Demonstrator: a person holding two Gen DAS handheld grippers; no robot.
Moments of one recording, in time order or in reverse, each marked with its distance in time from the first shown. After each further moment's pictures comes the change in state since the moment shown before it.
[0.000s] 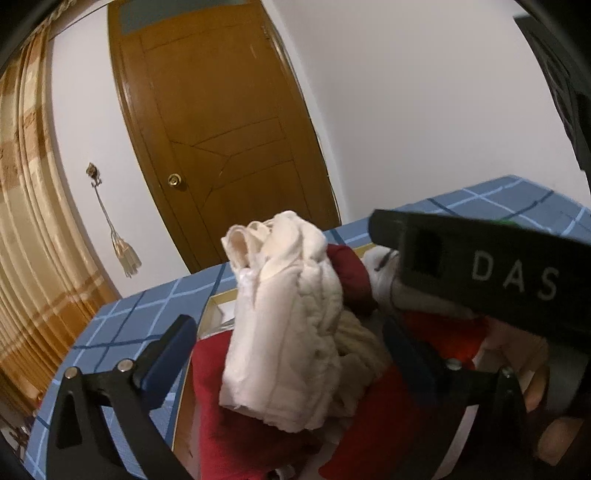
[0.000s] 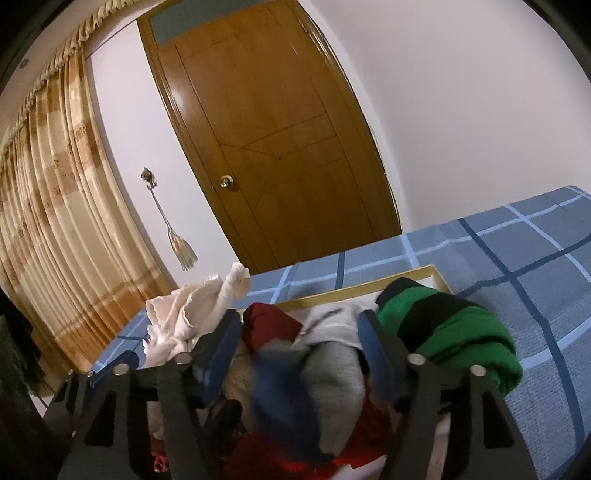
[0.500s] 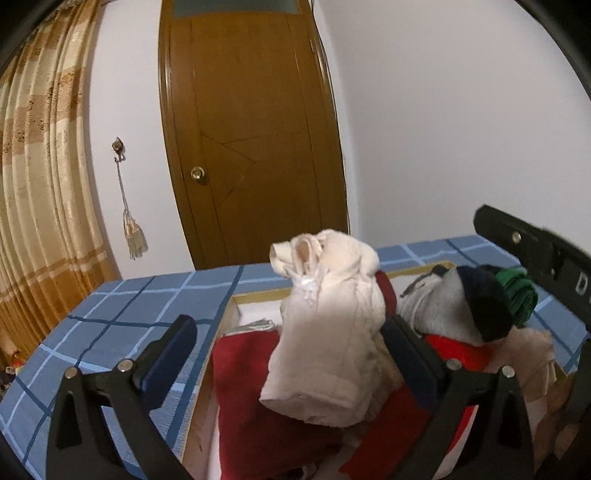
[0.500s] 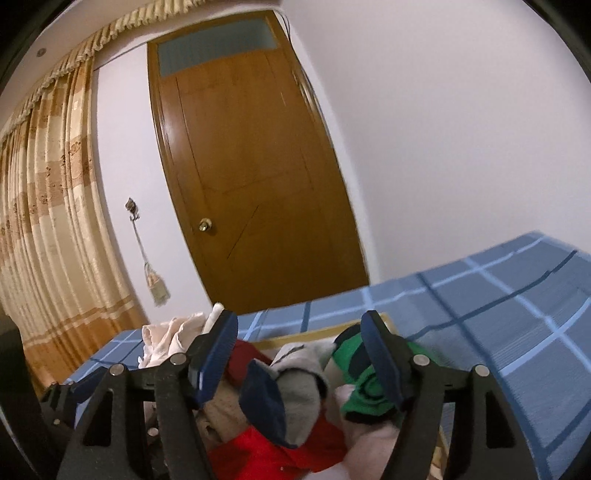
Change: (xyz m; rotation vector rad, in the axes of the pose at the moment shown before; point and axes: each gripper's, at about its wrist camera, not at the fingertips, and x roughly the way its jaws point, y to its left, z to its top) left arm -0.012 0.039 -0.009 -0.197 -0.080 0.005; right arm -0.052 0.007 -0.004 -0.081 -0.231 -0.143
